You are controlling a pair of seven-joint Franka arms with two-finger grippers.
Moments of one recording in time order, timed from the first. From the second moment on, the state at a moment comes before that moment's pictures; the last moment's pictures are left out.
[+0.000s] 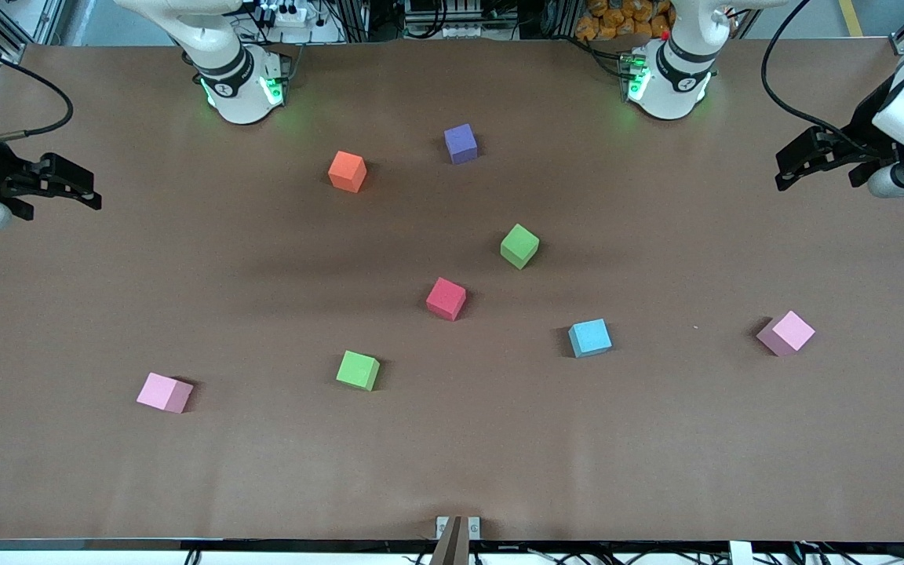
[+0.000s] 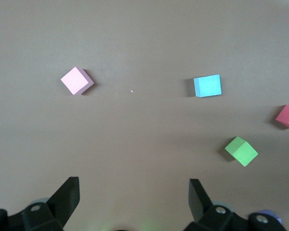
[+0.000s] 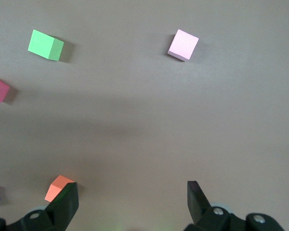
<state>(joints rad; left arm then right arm) -0.10 -0.03 -0.03 -1.53 0.00 1.49 -0.19 -0.04 0.03 0.04 -1.54 0.04 1.49 -0.13</state>
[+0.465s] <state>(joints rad) -0.11 -0.02 -0.08 -1.53 -0.02 1.49 -0.31 -0.04 0.03 0.04 -1.54 0.04 1.49 -0.13</state>
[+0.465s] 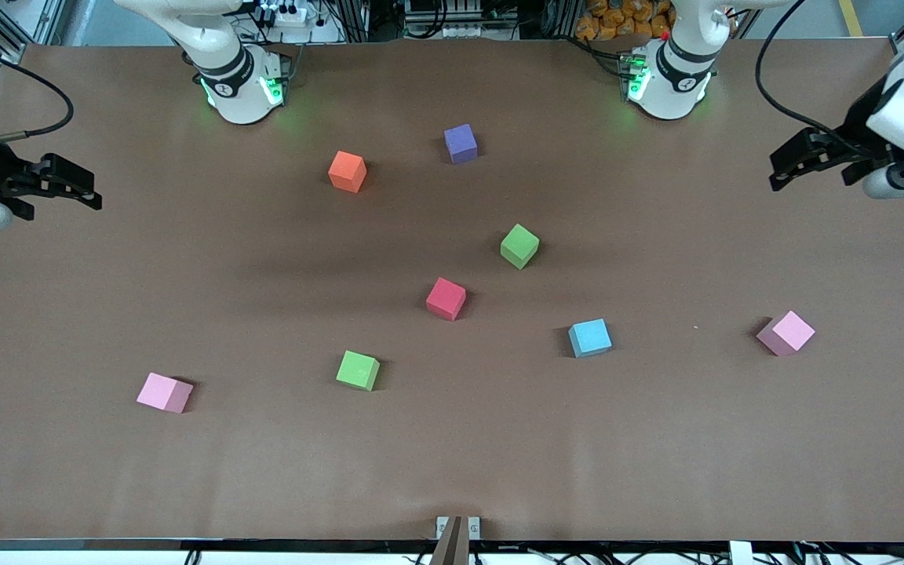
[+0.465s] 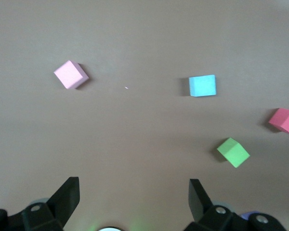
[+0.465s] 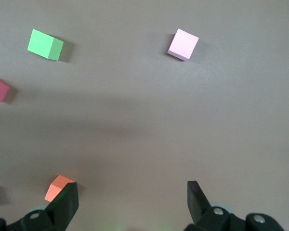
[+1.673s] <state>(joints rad) -0.45 0.24 -0.58 -1.92 -0.01 2.01 -1.11 -0.10 0.43 0.03 -1.57 0.00 1.95 -0.15</state>
